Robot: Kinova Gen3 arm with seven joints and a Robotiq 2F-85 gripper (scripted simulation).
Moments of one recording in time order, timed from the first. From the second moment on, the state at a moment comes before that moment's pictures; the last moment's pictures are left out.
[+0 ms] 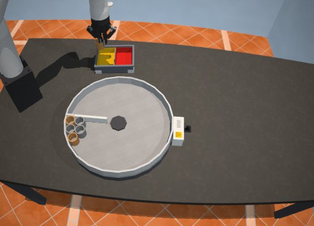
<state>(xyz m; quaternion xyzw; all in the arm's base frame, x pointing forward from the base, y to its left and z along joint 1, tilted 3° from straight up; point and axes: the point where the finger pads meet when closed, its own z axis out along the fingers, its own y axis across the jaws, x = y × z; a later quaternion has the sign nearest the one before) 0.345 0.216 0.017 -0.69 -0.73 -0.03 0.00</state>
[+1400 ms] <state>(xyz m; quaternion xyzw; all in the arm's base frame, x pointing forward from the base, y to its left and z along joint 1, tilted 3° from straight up) 0.349 0.224 -0.066 -0.68 -0.73 -0.03 0.00</state>
